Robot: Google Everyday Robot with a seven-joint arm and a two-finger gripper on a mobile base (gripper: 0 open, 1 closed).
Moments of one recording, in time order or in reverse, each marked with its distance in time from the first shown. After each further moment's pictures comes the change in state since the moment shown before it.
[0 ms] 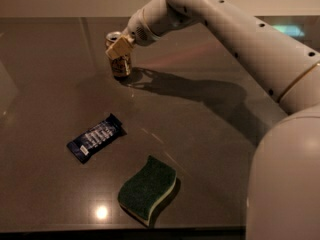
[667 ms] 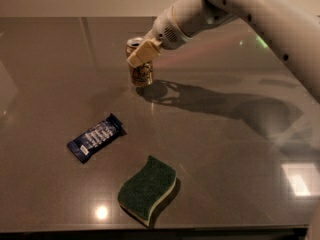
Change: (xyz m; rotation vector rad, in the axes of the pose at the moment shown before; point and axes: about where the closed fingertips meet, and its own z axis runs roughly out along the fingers) arm 0.034 0.037 -0.075 -0.053 0.059 0.007
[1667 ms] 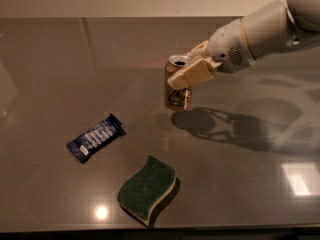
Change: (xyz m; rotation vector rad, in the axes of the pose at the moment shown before) arm 0.069 0.073 -0.110 -0.052 -0.062 0.057
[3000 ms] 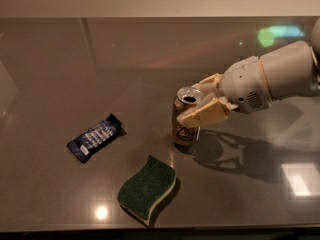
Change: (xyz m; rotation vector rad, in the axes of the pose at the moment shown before) arm 0.048 0.068 -0.011 -0.032 -0.017 -0.056
